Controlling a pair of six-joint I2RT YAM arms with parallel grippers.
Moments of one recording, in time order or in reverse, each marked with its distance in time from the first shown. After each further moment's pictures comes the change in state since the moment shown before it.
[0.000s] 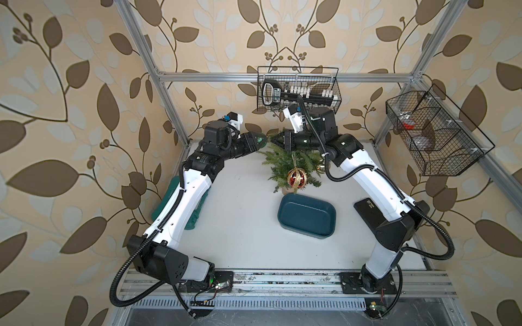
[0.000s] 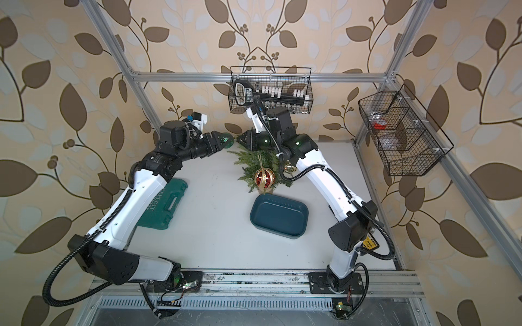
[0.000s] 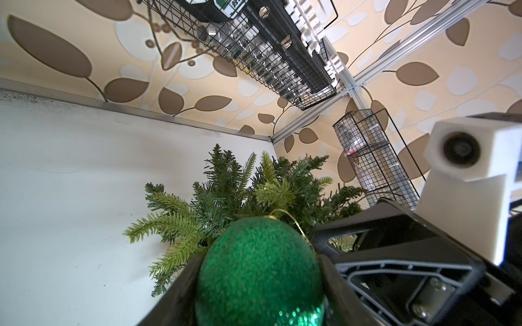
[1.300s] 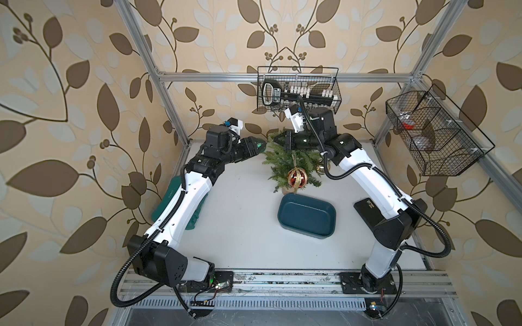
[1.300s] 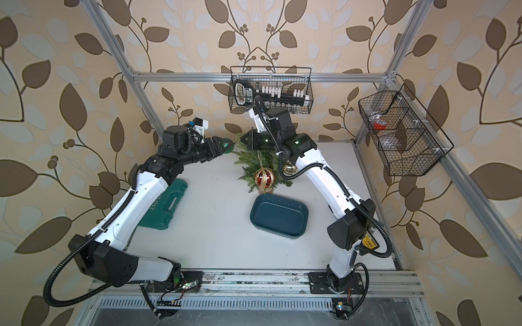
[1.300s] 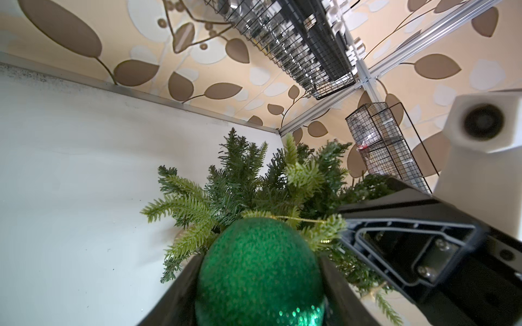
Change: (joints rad) left arm 0.013 -0.019 -0.085 0.012 0.000 0.000; right arm -0.017 0.019 0.000 -0.001 0.021 0.027
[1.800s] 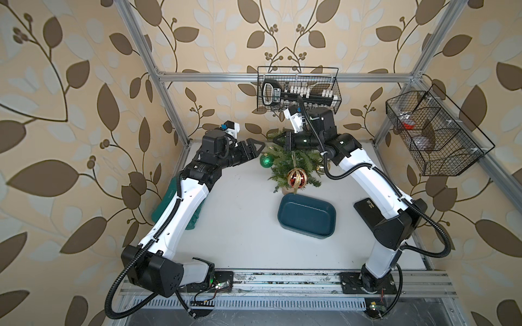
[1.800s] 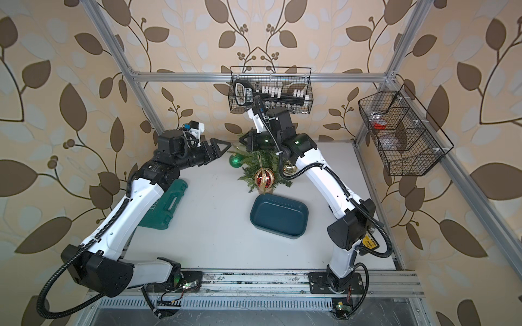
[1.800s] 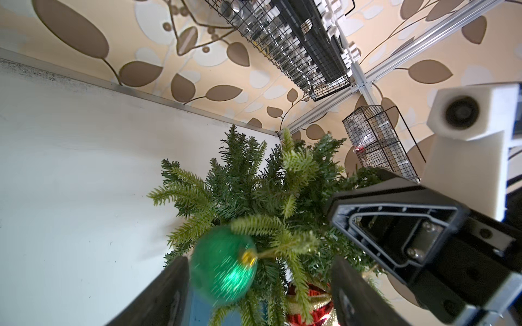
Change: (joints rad) left arm 0.000 -0.074 -0.063 0.016 -0.019 -0.017; right arm 0.000 0.000 0.000 0.000 -0.042 -0.001
